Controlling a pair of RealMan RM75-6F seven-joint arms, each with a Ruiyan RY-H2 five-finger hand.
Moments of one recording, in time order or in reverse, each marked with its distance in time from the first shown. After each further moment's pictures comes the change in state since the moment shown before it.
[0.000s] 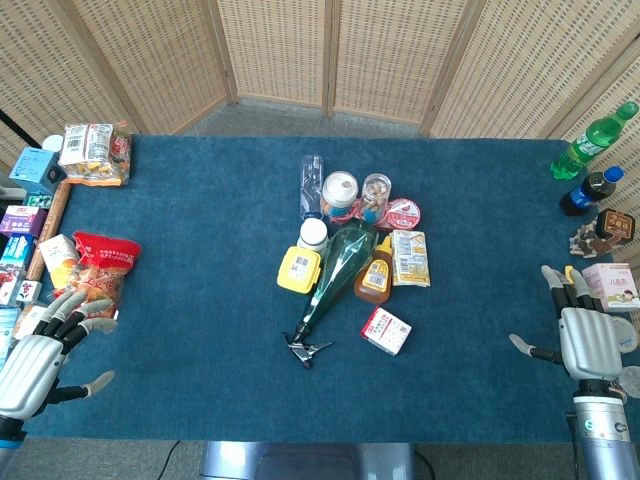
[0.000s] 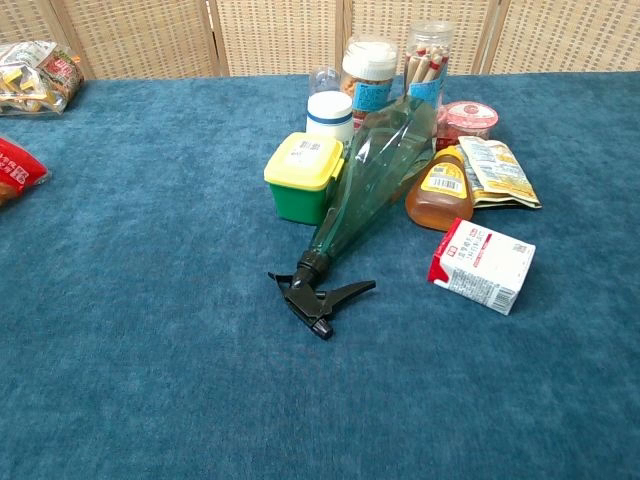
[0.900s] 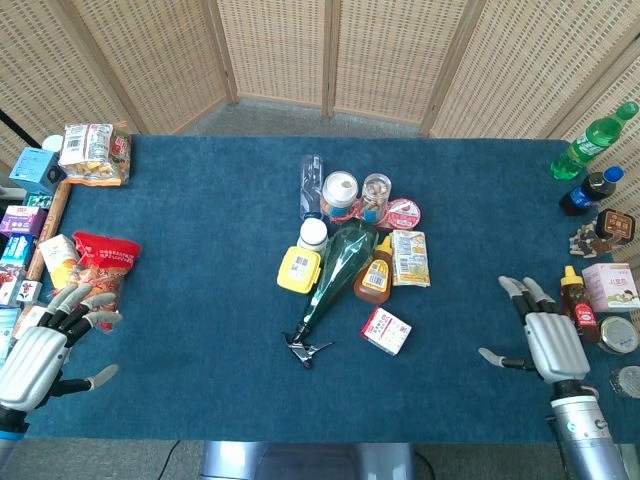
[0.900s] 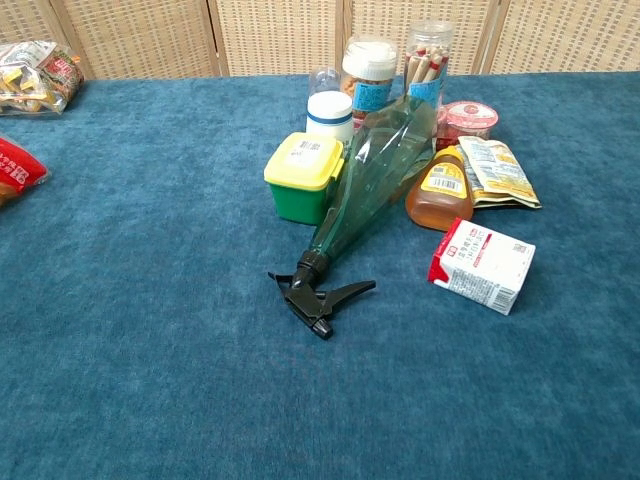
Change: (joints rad) left arm -0.035 0.020 -0.020 -0.004 0.005 -0.020 -0.025; right arm 0.043 0.038 -0.047 -0.068 -0.068 -0.132 0.095
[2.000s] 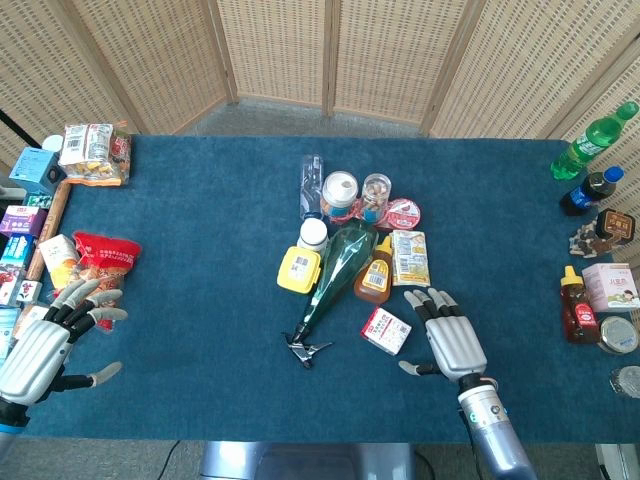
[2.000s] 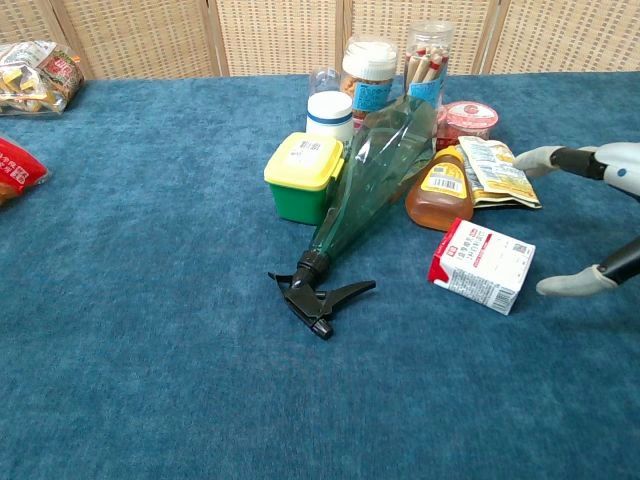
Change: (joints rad) left arm -0.032 0.009 0.001 0.032 0.024 -0.001 -0.084; right arm 0.159 -0.294 0.008 -0.124 0.223 -0.069 -0.512
